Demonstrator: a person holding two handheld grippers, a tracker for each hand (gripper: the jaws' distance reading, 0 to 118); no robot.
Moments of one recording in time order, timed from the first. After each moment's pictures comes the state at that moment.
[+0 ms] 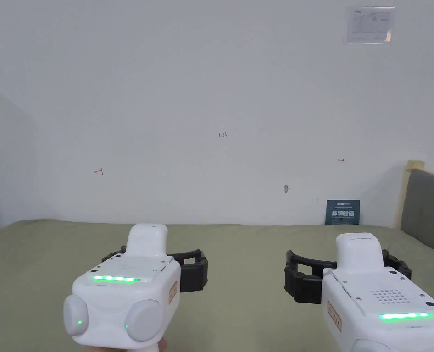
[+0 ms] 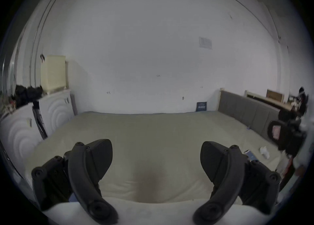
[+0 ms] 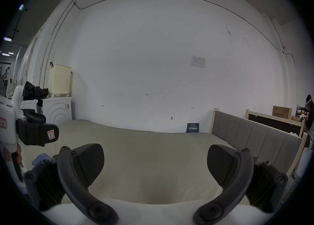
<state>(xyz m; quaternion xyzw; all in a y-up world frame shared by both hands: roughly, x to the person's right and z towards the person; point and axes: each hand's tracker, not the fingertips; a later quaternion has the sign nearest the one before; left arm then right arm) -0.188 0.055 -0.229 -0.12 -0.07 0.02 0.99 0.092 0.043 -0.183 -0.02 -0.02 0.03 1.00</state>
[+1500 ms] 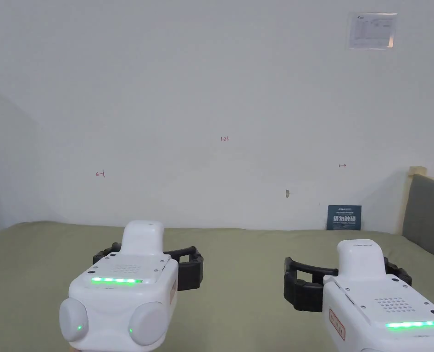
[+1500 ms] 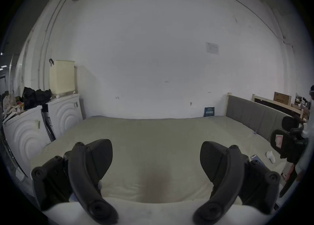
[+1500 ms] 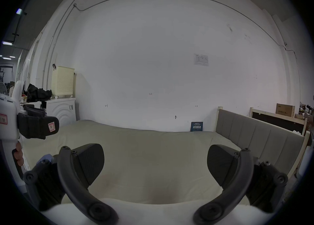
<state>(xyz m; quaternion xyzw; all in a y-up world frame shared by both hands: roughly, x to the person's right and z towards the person) -0.187 0.067 -0.220 -0.11 -0.03 -0.01 0.99 0.090 0.045 -0.180 -0.02 0.00 0.02 1.00</state>
